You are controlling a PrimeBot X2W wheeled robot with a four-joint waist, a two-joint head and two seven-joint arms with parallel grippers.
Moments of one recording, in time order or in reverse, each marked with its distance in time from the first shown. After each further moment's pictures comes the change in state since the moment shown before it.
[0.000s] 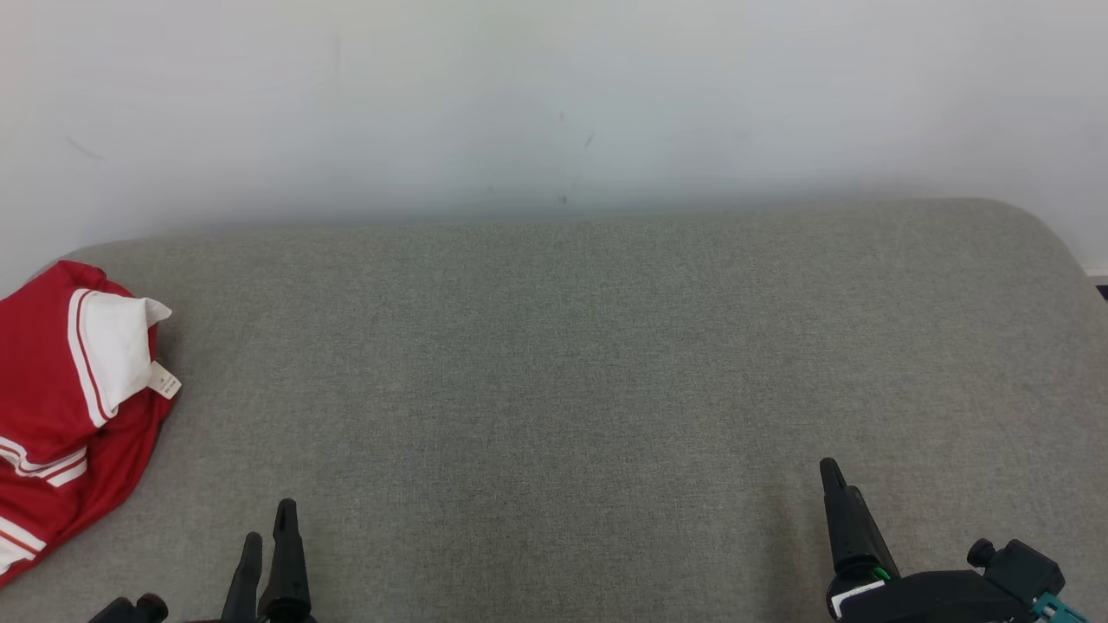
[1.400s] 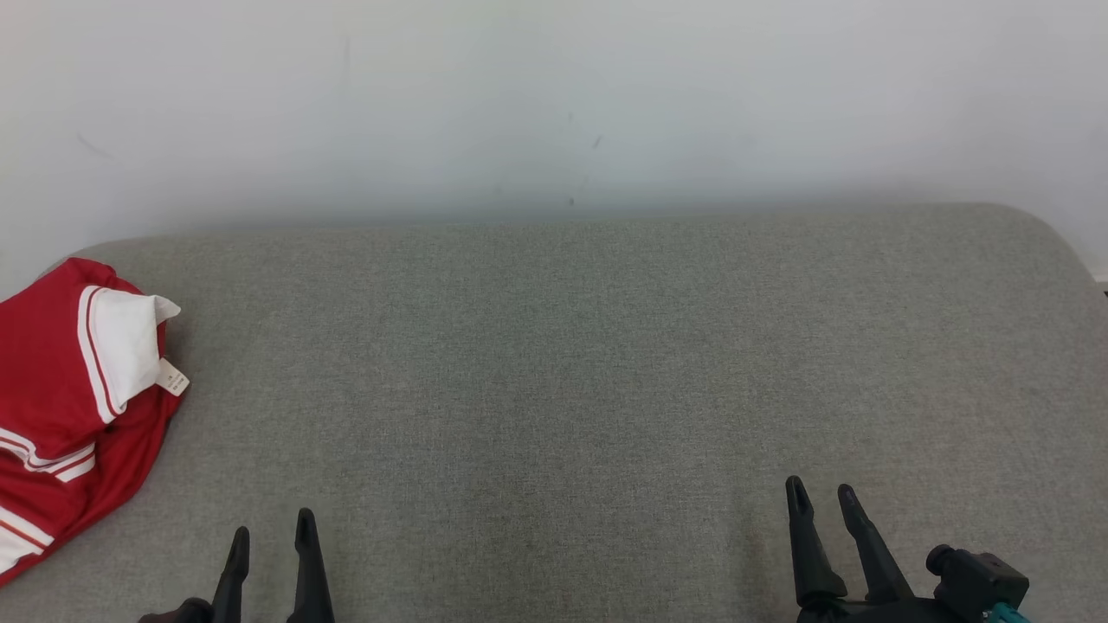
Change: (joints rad) left arm 0.054 0.004 -0.042 -0.051 0.510 0.045 -0.121; right arm 0.044 -0.001 0.047 -0.023 -0.510 0.000 -0.120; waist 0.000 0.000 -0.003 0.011
